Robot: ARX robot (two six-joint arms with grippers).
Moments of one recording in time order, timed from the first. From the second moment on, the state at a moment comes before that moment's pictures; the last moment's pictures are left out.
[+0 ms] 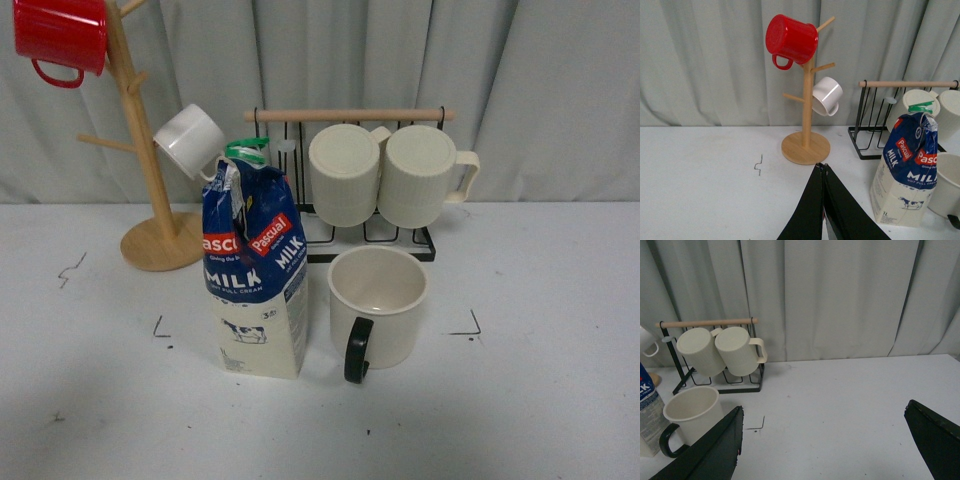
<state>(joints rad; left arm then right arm) 0.00 0.35 0.04 0.30 0.00 -0.02 0.00 0.00 0.01 0.00 0.00 0.00</state>
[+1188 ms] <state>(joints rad) 0.00 0.01 0.01 0.00 0.00 -0.01 0.00 0.00 0.01 0.00 0.00 0.00</state>
